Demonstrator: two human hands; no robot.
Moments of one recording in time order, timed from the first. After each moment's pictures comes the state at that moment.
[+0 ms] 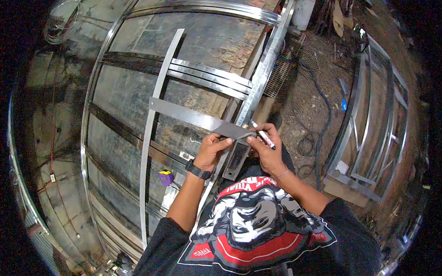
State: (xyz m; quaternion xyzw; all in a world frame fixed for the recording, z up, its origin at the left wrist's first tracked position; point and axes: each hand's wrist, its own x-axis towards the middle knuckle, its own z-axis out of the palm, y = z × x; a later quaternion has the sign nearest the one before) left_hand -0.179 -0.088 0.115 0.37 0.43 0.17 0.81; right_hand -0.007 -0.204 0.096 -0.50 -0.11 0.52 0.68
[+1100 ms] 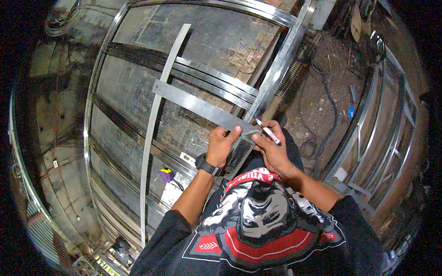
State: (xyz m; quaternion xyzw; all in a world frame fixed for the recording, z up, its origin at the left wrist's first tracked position) left_hand -0.103 -0.056 0.119 0.44 0.49 0.23 0.71; right_hand 0.051 -0.151 0.094 -0.44 -0.04 0.62 0.65
